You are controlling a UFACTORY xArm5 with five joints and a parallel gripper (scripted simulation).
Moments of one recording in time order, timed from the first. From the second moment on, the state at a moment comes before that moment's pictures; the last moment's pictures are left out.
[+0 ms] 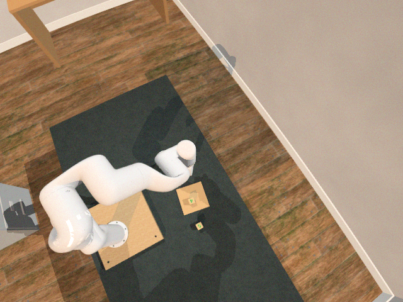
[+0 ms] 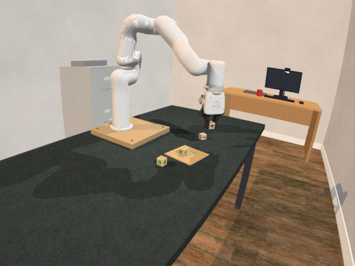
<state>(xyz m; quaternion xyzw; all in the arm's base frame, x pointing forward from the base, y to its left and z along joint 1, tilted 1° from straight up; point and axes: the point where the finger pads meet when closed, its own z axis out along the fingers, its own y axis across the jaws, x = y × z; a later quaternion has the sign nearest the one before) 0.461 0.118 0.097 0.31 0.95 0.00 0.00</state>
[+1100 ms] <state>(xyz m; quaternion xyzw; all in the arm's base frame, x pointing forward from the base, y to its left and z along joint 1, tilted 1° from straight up) 0.446 0.084 0.099 -0.14 0.99 0.00 0.00</state>
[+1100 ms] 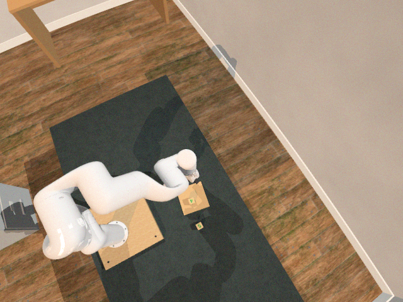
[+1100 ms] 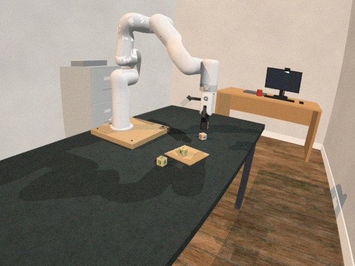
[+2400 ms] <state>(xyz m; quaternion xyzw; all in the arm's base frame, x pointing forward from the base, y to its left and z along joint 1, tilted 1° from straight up) 0.425 0.047 0.100 -0.63 0.78 0.00 0.00</state>
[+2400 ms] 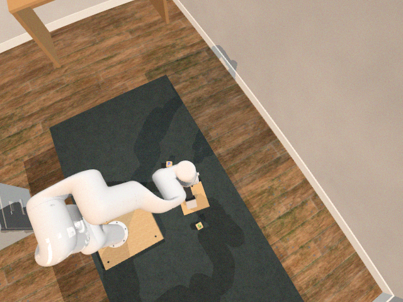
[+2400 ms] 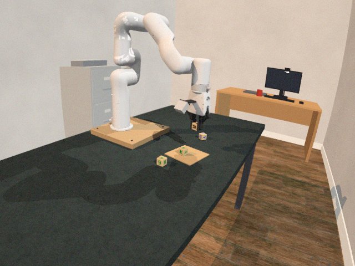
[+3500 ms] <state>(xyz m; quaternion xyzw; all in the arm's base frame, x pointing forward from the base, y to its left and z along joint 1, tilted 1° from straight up) 0.421 0.041 0.095 -0.70 0.72 0.00 0.00</state>
